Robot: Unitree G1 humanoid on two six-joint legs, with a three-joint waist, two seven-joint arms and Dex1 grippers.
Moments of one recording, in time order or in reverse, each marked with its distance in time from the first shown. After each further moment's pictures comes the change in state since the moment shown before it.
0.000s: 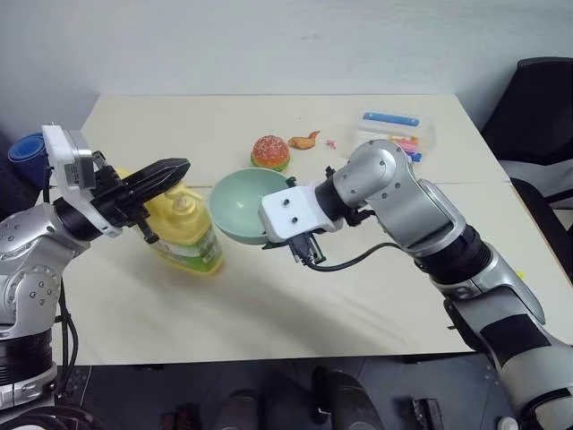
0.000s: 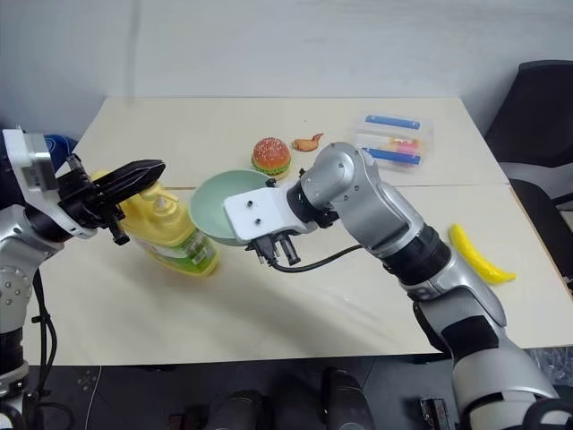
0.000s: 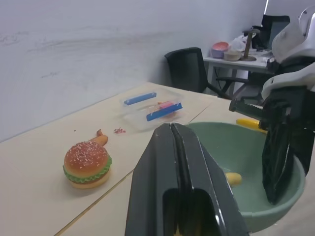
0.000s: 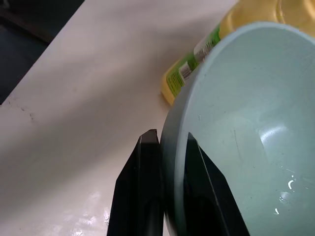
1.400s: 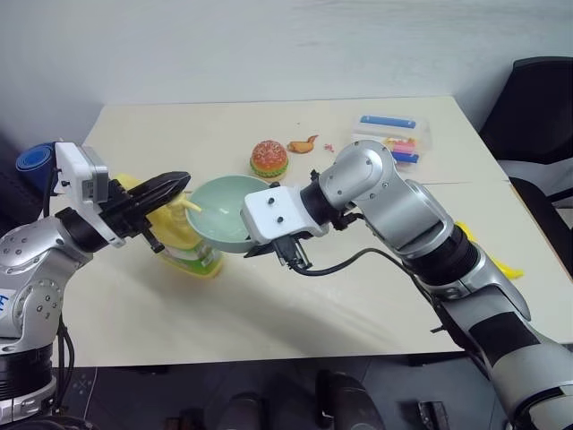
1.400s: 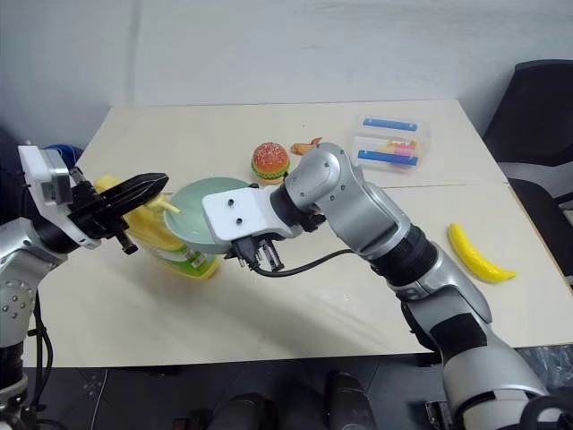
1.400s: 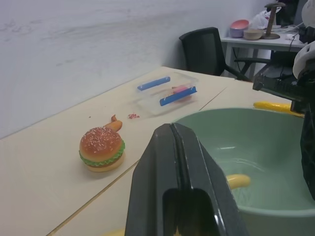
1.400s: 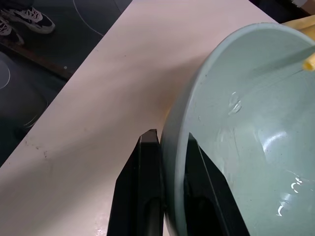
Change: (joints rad) left arm 0.108 -0.040 0.012 -0.045 0.061 -0.032 0.065; right arm -0.007 0.052 0.002 -0.017 0.072 0.067 -0.019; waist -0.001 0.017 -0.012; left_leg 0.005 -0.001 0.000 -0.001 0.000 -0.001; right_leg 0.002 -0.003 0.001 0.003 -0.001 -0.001
